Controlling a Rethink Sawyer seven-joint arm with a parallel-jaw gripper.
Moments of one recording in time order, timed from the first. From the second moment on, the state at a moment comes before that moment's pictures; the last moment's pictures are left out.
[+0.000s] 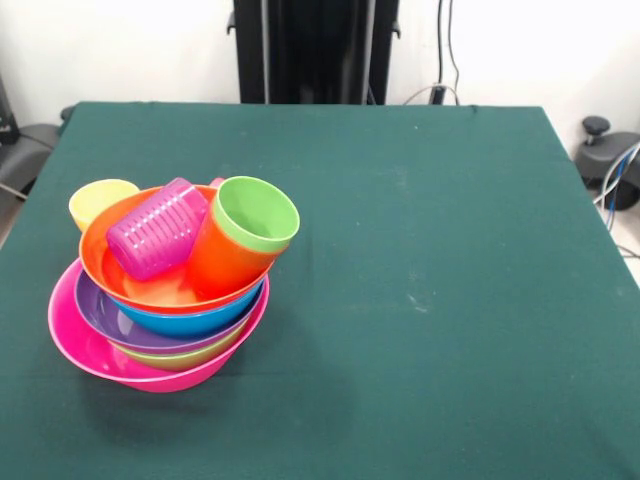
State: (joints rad) arm -0.21 -0.91 -0.16 1.28 0.05 1.05 2.07
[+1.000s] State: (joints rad) arm -0.46 -0.93 -0.07 1.63 -0.01 0.63 2.07
